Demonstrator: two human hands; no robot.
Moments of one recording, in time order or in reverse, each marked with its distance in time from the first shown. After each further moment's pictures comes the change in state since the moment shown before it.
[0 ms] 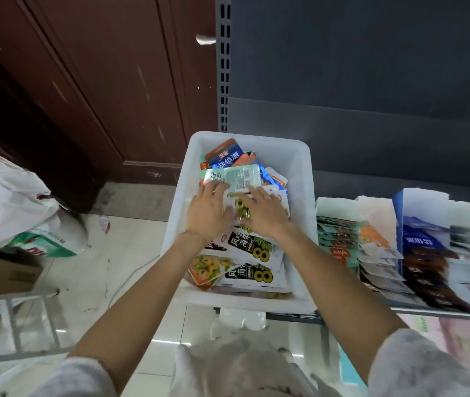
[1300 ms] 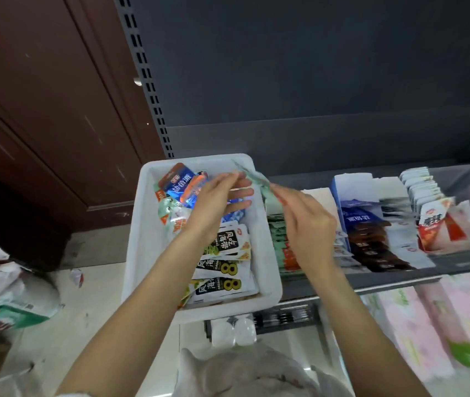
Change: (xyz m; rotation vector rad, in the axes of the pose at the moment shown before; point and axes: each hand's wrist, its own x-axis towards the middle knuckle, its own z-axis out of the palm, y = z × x) left_hand 0.005 0.143 -0.068 -1.360 -0.210 -0.284; right_hand -0.169 0.036 -0.055 0.242 1.239 0.142
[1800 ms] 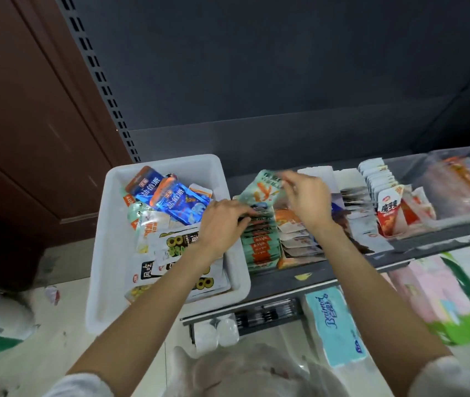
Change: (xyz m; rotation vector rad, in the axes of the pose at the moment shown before) left_hand 0.015 -0.078 0.037 1.348 -0.152 0.653; right_hand 0.025 0.087 -0.020 -0.147 -0.309 0.263
